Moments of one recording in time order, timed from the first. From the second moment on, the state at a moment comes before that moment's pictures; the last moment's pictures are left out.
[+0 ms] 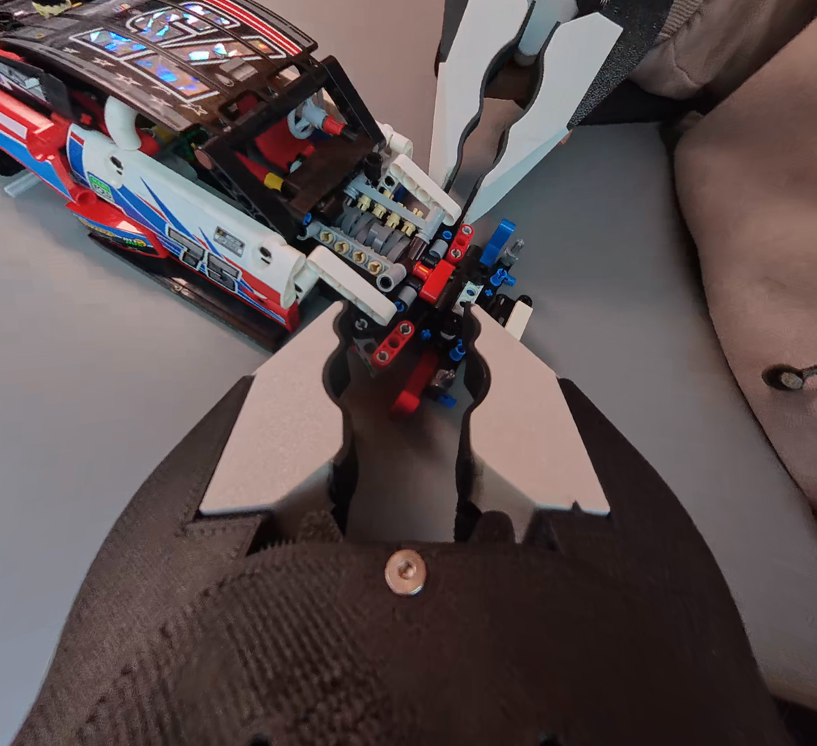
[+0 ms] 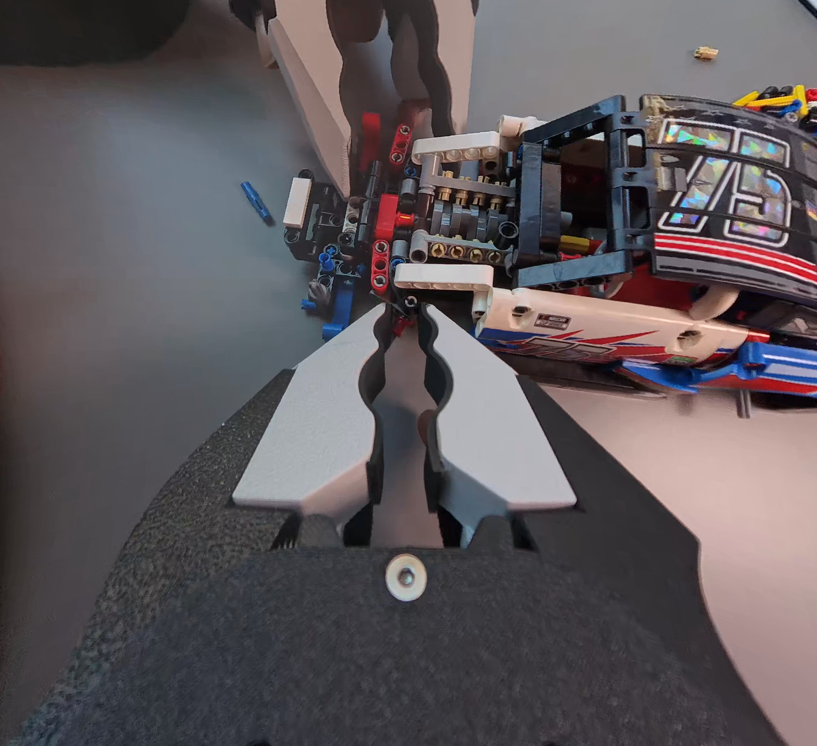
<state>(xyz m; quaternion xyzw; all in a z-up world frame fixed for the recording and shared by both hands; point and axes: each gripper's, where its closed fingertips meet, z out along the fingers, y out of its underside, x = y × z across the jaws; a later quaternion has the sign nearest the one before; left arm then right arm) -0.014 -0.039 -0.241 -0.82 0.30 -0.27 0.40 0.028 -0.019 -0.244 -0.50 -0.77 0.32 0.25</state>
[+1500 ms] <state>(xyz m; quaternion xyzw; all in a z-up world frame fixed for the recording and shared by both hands) 0.043 -0.020 -0.190 -0.77 0.32 -0.17 0.52 0.038 -0.021 -0.193 -0.33 -0.87 0.31 0.19</state>
